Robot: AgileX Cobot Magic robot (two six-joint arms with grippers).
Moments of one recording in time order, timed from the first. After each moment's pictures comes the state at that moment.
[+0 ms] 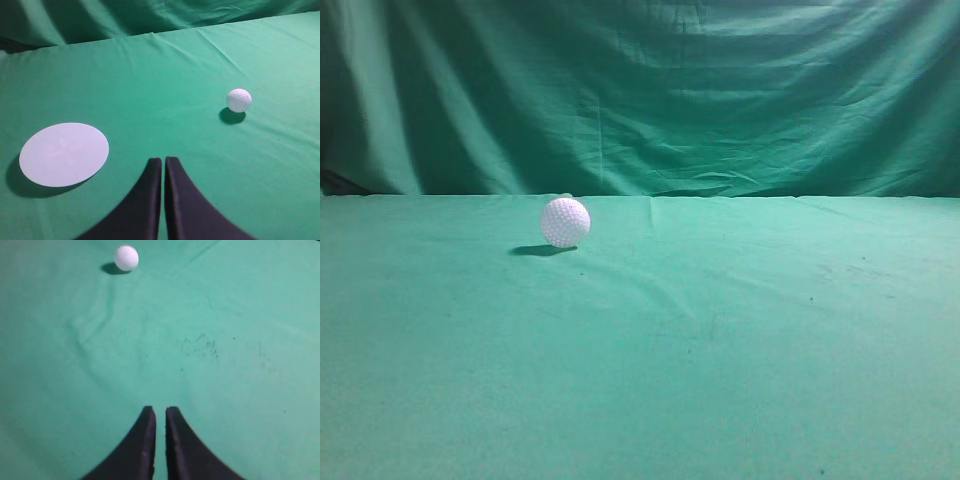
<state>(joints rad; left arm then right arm) -0.10 0.16 -0.15 -0.43 0.36 0.47 0.73 0.26 -0.08 -0.26 0.44 0.12</state>
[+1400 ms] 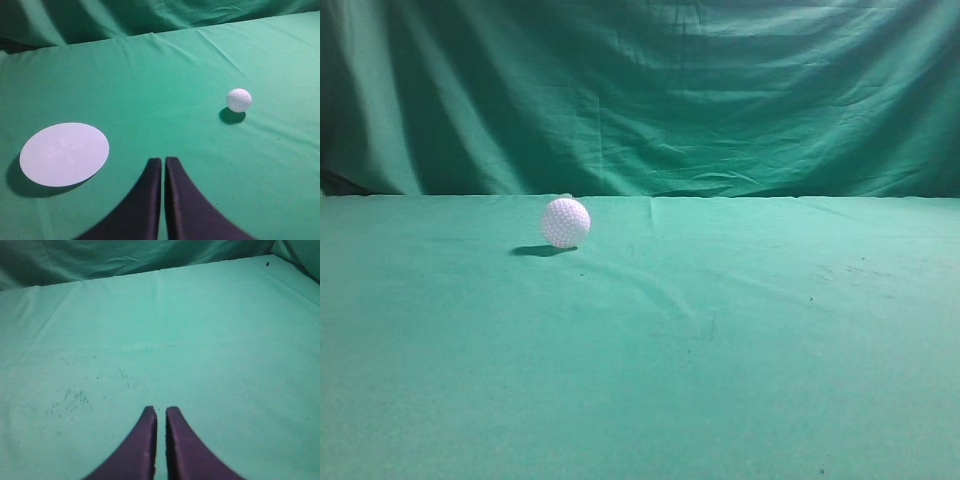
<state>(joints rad) -0.10 0.16 -0.15 -0.43 0.36 0.47 0.12 -0.01 0.03 -0.05 0.38 0.14</state>
